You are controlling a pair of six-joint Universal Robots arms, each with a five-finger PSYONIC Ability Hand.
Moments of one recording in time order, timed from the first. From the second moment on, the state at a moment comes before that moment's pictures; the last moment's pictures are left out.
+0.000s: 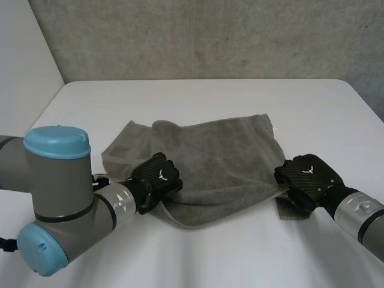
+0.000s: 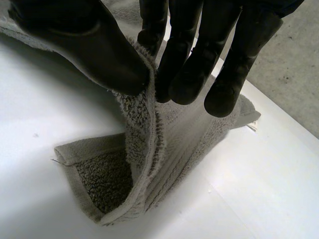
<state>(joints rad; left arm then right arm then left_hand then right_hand) 4.20 -2.02 -1.60 3.11 -1.27 4.14 1.63 -1.37 2.01 -0.22 0.99 2.55 1.27 1.26 1.28 1.27 1.26 1.34 1.34 1.33 1.33 1.18</state>
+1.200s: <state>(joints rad) 4.29 -1.78 -1.66 3.24 -1.58 3.57 1.85 -1.14 1.22 0.45 1.27 2.24 1.43 1.51 1.54 1.51 1.47 1.34 1.34 1.33 1.34 1.18</state>
